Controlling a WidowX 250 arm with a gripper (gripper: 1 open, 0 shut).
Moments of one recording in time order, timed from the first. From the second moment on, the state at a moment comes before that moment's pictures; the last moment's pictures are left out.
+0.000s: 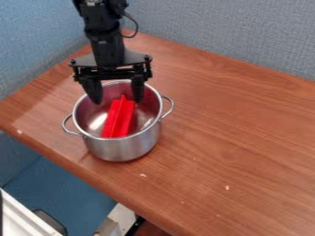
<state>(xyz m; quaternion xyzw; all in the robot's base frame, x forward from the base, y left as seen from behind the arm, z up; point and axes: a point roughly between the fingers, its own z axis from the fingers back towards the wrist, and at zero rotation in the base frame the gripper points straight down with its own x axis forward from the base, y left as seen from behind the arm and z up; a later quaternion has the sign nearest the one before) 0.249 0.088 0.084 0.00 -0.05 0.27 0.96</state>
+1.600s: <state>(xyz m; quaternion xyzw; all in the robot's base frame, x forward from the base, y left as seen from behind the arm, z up) 0.260 0.085 0.067 -0.01 -0.05 0.21 0.98</state>
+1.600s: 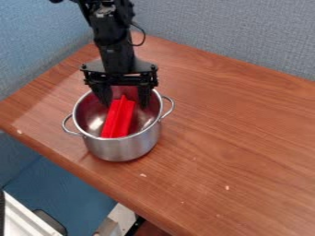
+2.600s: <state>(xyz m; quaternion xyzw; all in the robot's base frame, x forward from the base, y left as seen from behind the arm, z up) 0.254 0.095 0.053 -0.01 -0.03 0.22 0.97</state>
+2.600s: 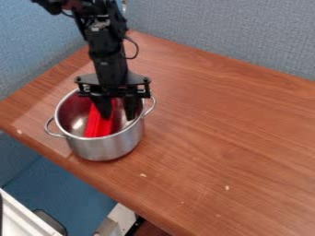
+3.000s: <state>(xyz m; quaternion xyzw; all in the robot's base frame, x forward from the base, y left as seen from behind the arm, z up) 0.255 0.105 0.053 -0.01 -0.02 0.22 0.97</state>
